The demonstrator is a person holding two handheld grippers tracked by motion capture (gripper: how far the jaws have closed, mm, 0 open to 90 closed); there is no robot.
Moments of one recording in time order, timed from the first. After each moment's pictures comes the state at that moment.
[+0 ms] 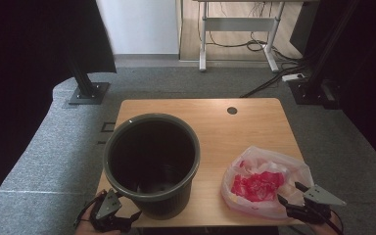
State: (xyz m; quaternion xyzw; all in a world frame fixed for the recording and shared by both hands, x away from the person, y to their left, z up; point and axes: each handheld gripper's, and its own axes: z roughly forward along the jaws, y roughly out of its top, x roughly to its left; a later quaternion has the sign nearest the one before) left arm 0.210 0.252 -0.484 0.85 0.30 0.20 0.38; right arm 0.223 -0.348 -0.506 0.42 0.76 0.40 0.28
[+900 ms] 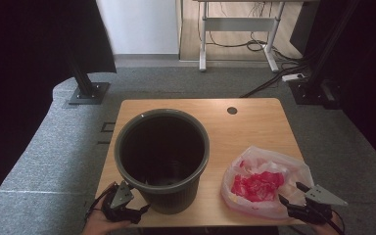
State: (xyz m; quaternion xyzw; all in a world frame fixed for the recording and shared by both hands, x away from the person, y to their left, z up) left arm 0.237 0.228 -0.487 0.86 0.29 0.20 0.37; right arm 0.222 -0.352 -0.506 0.42 0.76 0.41 0.28
